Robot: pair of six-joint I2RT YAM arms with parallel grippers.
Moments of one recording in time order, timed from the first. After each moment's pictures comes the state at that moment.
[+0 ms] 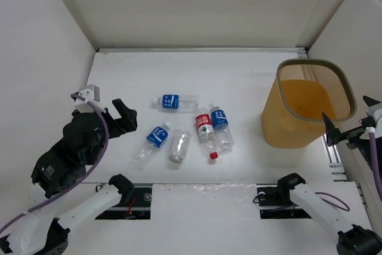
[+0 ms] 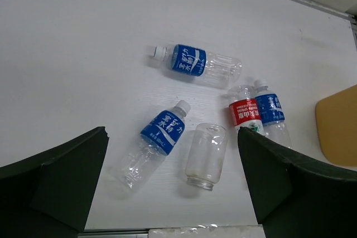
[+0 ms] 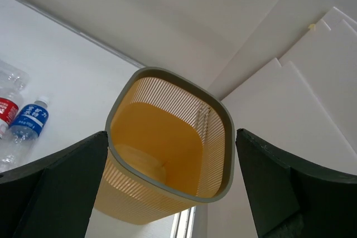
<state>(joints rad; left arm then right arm) -0.66 0.62 1.27 -1.06 -0.51 -0.57 0.38 0.64 1.79 -1.11 0.18 -0.49</state>
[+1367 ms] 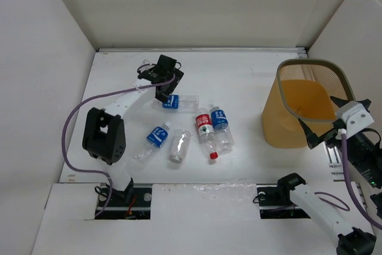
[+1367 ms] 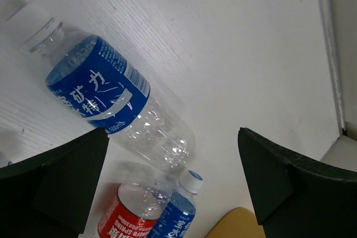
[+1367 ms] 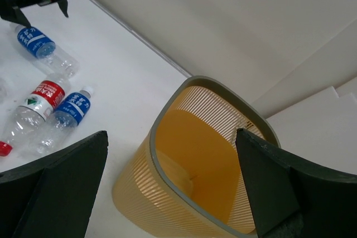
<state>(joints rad) -0.45 1.71 1.41 -0.60 -0.30 -1.34 0.38 0.60 1.60 -1.04 -0.04 -0.50</state>
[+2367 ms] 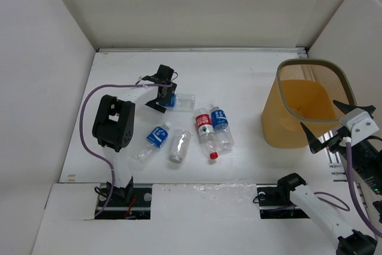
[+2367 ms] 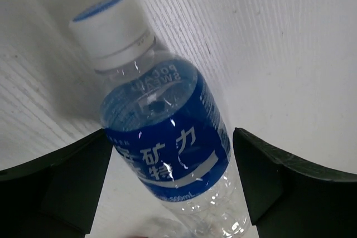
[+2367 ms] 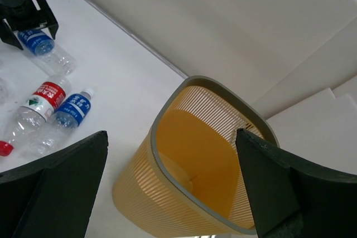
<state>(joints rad) -0.38 1.92 1.35 -0.58 -0.27 -1.49 0.38 0.55 1.59 -1.04 -0.05 -0.50</state>
